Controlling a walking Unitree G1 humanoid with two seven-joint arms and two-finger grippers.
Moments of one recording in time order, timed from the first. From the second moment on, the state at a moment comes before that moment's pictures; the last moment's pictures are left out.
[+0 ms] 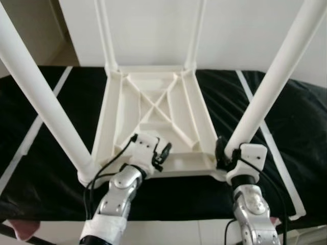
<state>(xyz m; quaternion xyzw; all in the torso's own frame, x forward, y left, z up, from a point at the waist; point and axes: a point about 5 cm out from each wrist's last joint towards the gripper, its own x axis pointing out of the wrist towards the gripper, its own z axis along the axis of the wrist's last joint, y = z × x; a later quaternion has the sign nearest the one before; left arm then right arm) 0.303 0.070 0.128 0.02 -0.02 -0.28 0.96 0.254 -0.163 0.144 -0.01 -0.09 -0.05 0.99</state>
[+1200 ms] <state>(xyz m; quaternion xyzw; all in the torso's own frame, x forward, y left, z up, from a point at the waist) 0.299 0.062 0.128 0.00 -0.02 -0.29 0.96 0.256 -0.166 0.148 -0.01 -0.10 -0.05 0.99</state>
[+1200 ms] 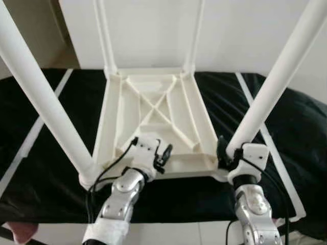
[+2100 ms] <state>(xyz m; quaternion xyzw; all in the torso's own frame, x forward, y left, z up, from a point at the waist) 0.286 0.059 0.167 0.04 -0.13 -0.33 0.93 0.258 -0.167 0.146 -0.02 -0.09 -0.04 0.99</state>
